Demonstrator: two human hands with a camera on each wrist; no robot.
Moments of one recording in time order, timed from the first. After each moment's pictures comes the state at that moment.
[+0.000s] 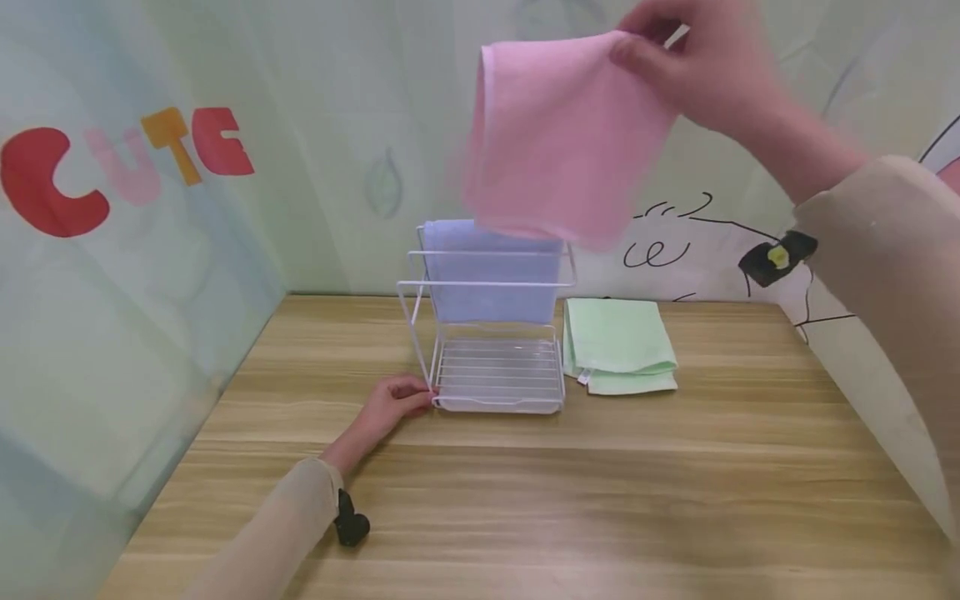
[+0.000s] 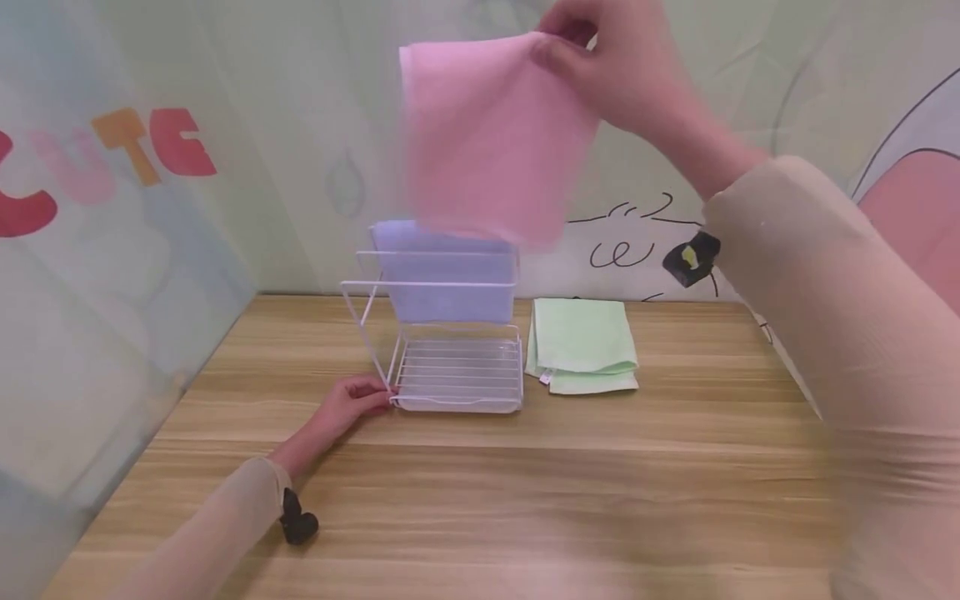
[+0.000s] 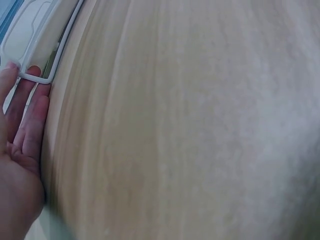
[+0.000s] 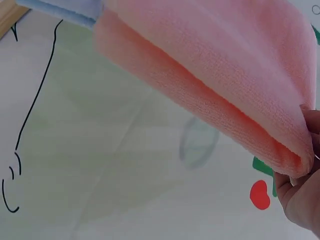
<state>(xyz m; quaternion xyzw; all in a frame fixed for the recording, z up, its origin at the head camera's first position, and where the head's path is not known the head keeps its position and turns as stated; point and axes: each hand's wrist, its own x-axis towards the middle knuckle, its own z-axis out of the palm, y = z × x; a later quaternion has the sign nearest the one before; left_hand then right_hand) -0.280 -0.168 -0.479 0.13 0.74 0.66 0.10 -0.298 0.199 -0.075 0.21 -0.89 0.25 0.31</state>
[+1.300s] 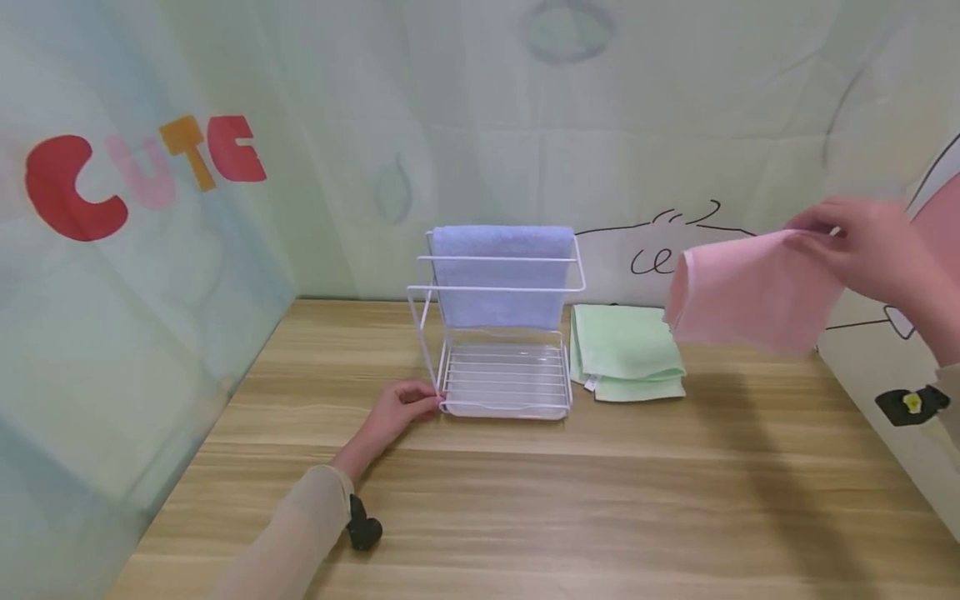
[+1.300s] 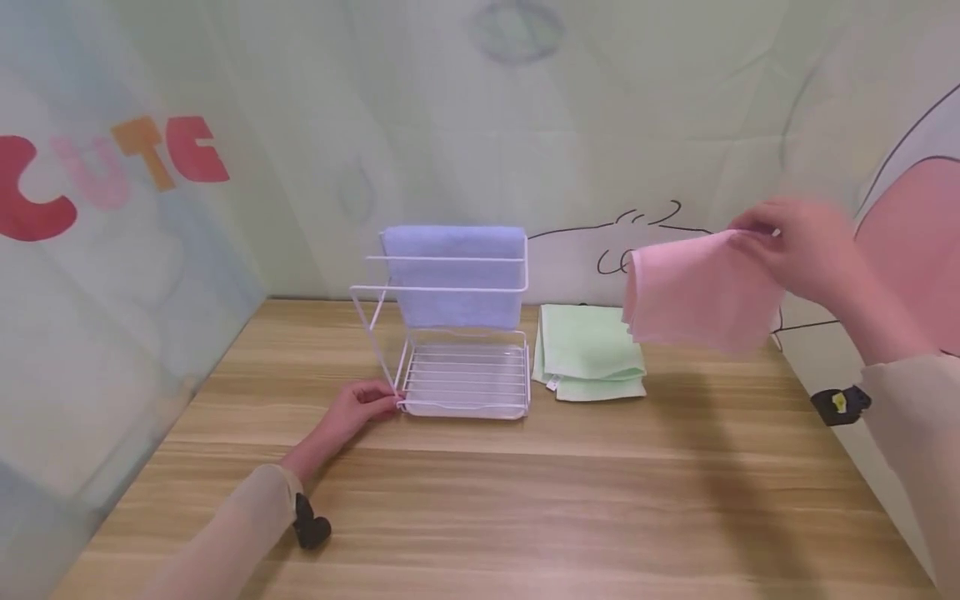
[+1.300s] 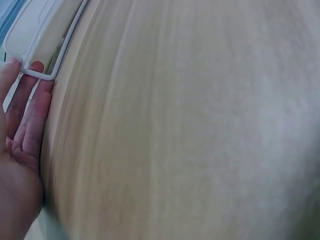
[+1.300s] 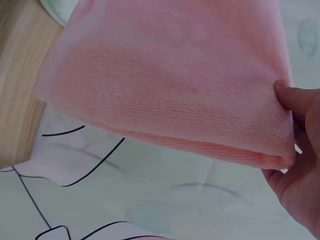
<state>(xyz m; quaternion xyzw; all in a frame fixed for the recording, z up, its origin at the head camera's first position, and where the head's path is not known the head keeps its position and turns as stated) -0.279 -0.159 -0.478 0.12 0.75 0.64 0.09 -0.262 0.393 -0.208 0.15 -0.95 0.07 0.26</state>
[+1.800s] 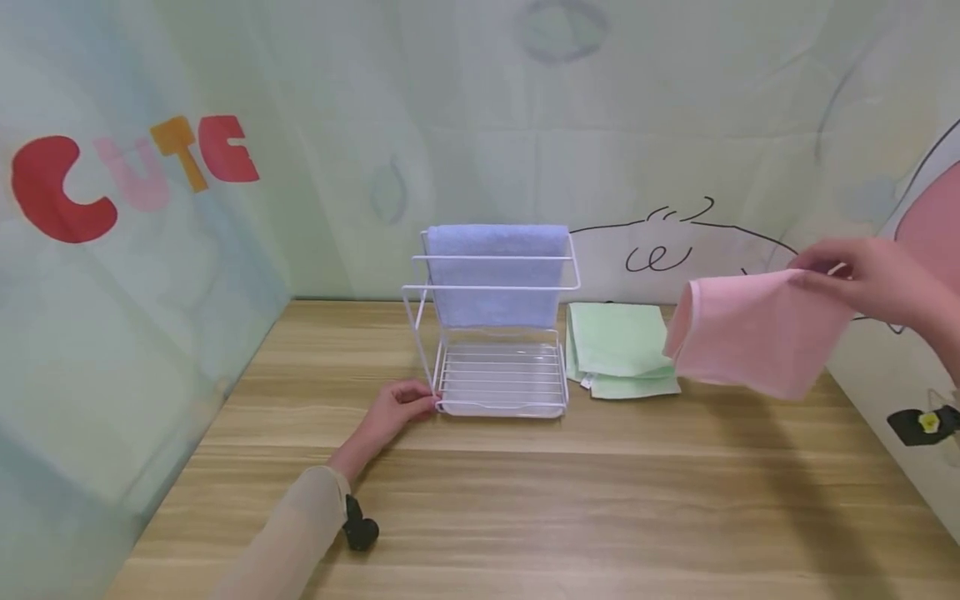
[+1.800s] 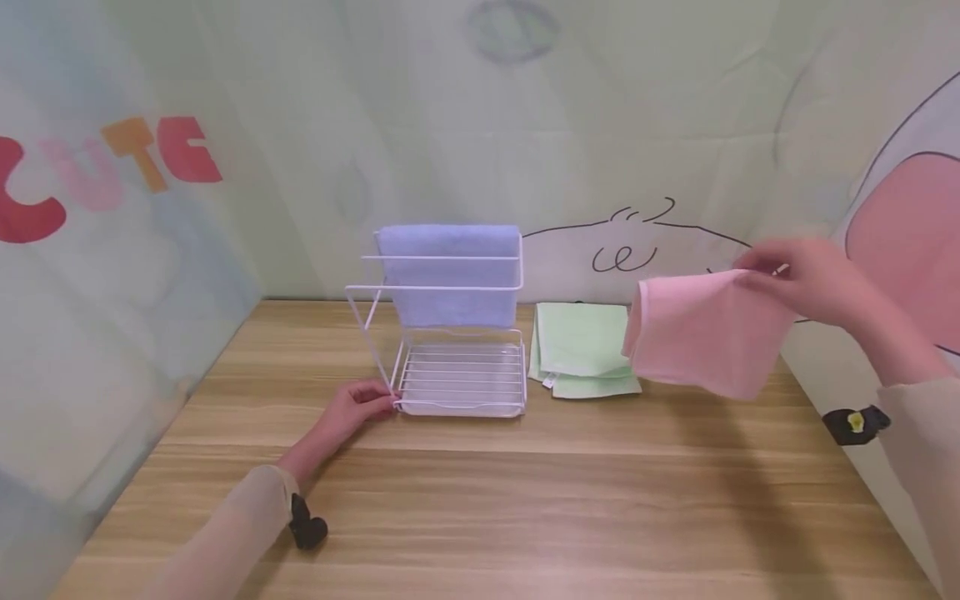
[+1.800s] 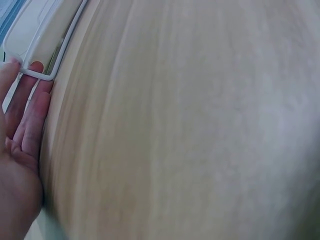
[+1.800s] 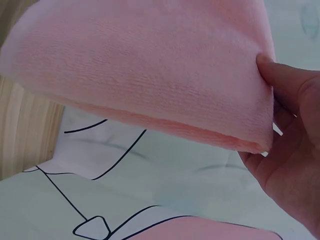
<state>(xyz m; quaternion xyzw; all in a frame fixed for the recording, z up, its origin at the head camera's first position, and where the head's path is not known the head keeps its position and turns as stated) -0.278 -0.164 -0.477 0.11 0.75 0.65 0.08 -0.250 0.411 -0.228 0.11 -0.98 0.11 0.10</state>
